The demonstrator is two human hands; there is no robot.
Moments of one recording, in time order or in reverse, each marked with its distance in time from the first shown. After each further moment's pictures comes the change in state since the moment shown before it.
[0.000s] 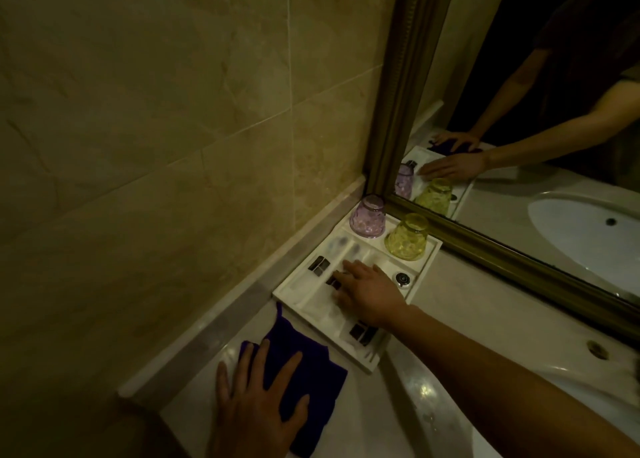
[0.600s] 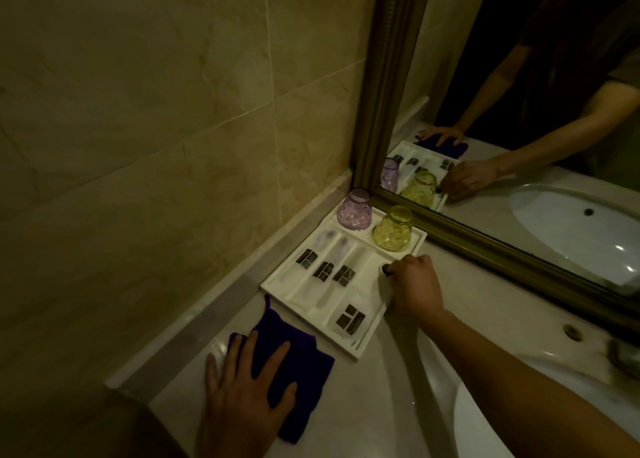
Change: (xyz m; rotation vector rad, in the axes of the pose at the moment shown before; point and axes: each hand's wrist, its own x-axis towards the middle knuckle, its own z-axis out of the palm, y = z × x) left_hand -0.003 0.000 0.001 0.006 0.021 0.001; right_hand -0.054 0.061 -0.005 0.031 0.346 0.416
